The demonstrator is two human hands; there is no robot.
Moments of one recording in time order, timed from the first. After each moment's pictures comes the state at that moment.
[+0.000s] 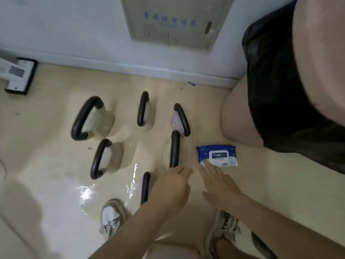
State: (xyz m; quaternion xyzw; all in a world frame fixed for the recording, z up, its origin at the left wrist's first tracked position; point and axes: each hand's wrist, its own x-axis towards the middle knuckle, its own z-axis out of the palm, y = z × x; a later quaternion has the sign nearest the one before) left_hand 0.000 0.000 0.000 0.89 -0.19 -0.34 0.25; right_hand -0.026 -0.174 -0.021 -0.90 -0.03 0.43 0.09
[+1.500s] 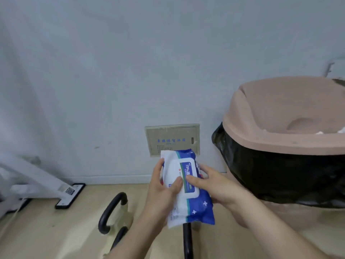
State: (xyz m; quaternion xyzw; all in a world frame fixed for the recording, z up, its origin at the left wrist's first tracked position) left_hand -0.035 0.020 0.108 0.63 -0.05 -0.05 0.78; right_hand -0.044 -0.143 0.125 -0.73 0.05 0.11 0.68
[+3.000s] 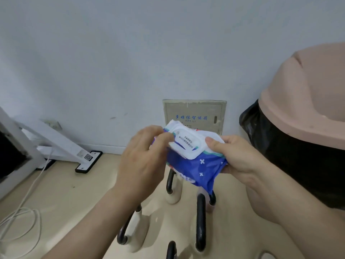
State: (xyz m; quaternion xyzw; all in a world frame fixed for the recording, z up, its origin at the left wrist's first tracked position) left_hand 0.006 0.090 0.136 0.86 -0.27 0.41 0.15; right_hand 0.010 -0.123 0.147 -0.69 0.05 0.07 0.72
